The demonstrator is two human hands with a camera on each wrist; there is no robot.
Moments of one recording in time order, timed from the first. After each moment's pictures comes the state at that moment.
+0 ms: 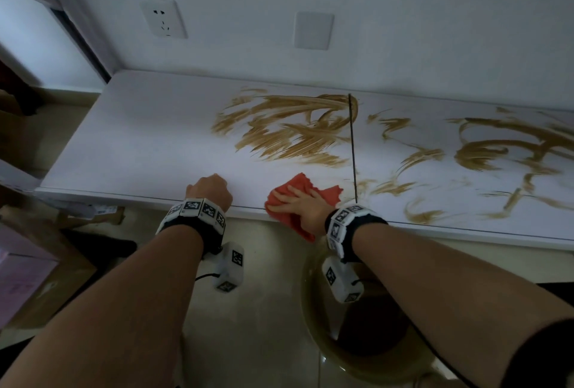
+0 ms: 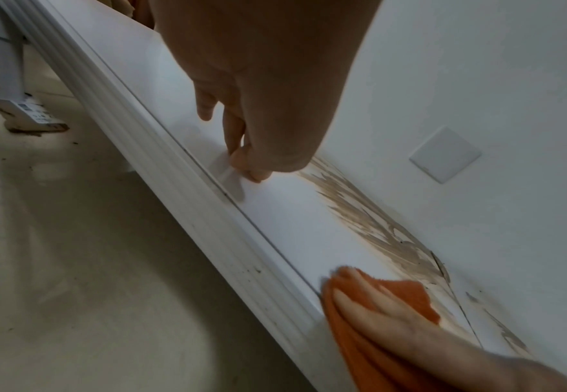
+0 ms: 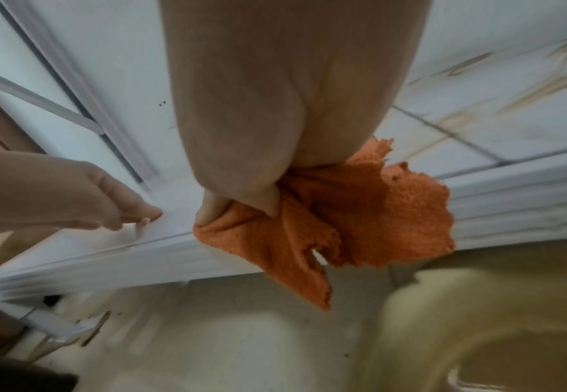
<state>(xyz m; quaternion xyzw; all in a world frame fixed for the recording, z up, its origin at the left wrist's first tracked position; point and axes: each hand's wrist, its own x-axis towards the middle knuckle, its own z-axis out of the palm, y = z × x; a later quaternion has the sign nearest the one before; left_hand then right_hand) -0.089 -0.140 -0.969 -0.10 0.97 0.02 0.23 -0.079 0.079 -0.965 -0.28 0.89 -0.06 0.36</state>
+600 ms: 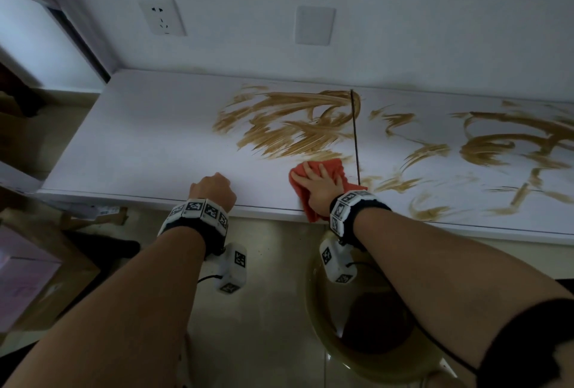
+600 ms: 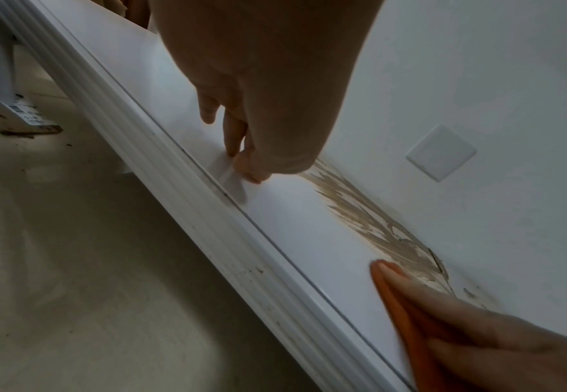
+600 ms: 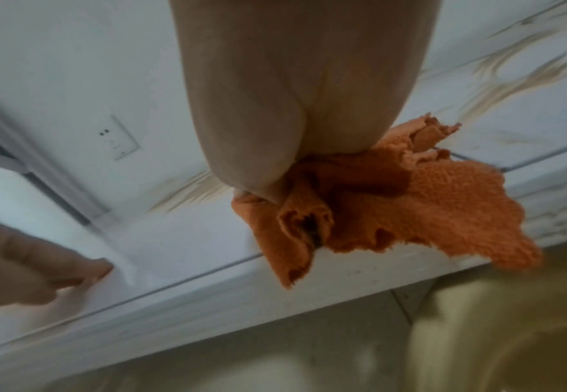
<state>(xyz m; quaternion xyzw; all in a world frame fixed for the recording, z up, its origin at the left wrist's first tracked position) -0.090 -0.140 -0.973 -0.08 0.97 0.02 0.23 -0.104 0.086 -0.969 -0.11 0.93 -0.09 0.33</state>
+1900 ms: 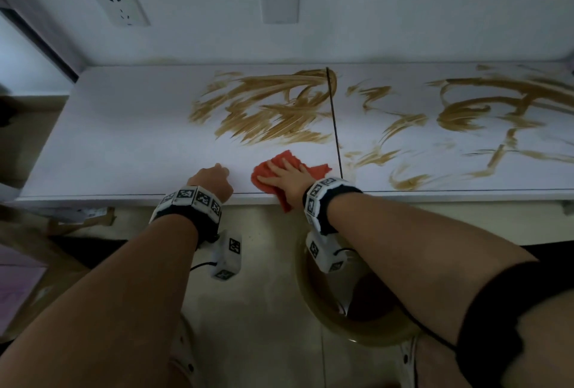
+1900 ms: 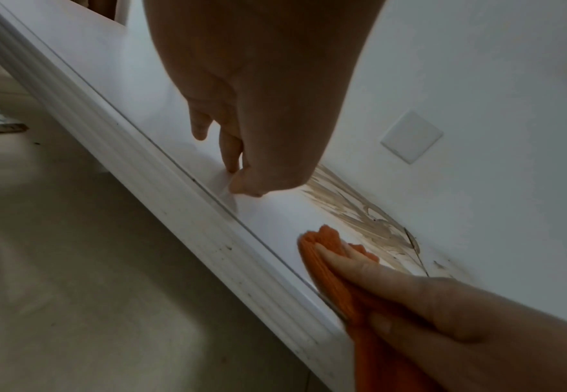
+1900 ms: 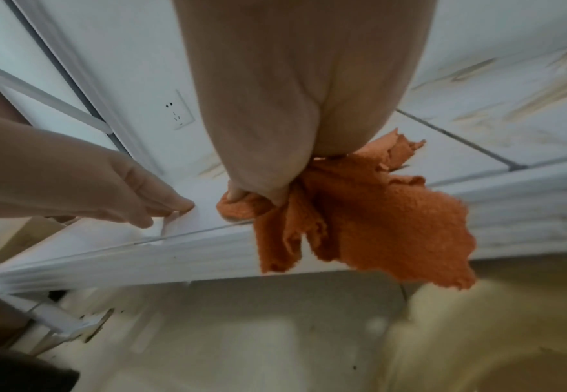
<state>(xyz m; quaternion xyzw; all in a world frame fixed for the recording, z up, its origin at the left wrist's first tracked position) -0.083 -0.106 -0.955 -0.01 0.96 -0.03 0.28 -0.083 0.078 -0.968 -0.25 0.91 -0.02 0.32</state>
